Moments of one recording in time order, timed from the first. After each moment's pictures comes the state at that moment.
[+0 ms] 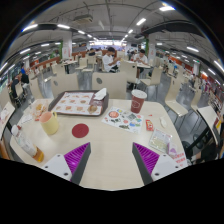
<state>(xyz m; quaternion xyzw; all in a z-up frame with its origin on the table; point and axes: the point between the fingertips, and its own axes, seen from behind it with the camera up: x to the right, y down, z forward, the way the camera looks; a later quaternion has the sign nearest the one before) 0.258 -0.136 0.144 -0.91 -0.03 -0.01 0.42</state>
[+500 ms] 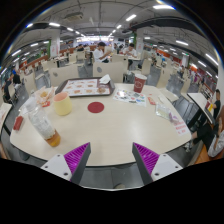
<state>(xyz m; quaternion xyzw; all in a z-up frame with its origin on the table) 0.152 -0.254 0.094 -0.92 0.04 -0.05 0.39</state>
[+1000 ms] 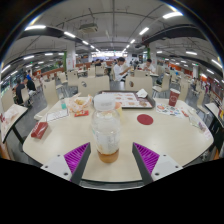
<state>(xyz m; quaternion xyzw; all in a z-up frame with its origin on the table) -0.066 -0.210 0.080 -0.88 -0.01 0.01 0.48</state>
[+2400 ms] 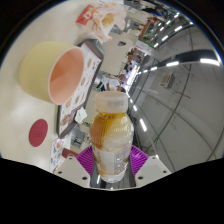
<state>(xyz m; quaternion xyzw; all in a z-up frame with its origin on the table) 0.060 0.059 0.205 -0.47 -0.50 -0.67 0.30</state>
